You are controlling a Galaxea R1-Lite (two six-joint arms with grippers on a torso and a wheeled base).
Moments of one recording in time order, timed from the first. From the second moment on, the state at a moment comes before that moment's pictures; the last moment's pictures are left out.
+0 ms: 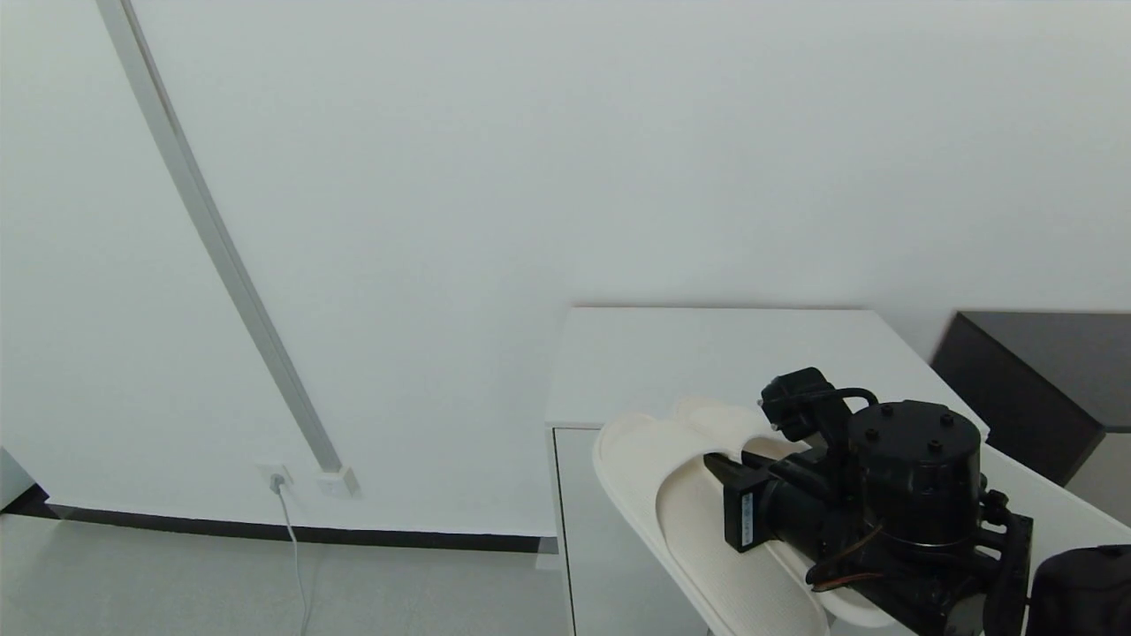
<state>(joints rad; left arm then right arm) 0.00 0.00 0.00 0.00 -0.02 0.00 0.80 1.75 -0.56 -0.92 -0.30 0.18</state>
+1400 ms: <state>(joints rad) 0.00 0.00 0.00 0.00 -0.02 0.00 0.83 1.76 -0.55 -0.95 -0.30 0.17</state>
